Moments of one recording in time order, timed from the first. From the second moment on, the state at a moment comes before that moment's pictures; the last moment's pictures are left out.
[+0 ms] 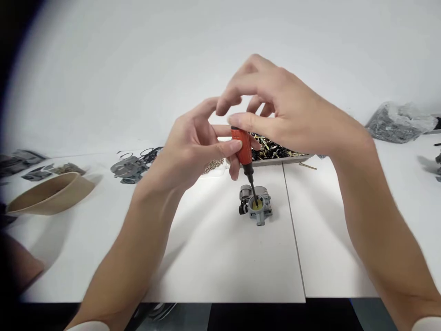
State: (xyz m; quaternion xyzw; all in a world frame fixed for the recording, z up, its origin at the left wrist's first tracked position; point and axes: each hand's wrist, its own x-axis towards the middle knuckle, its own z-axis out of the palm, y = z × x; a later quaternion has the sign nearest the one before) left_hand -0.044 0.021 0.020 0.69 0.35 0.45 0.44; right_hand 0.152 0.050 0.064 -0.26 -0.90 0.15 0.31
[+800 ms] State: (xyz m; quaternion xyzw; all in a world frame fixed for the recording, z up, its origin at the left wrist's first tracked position) left_hand -0.034 0.012 0.020 0.72 0.36 0.47 0.36; right_hand 0.154 0.039 0.070 -0.17 -0.94 0.05 0.29
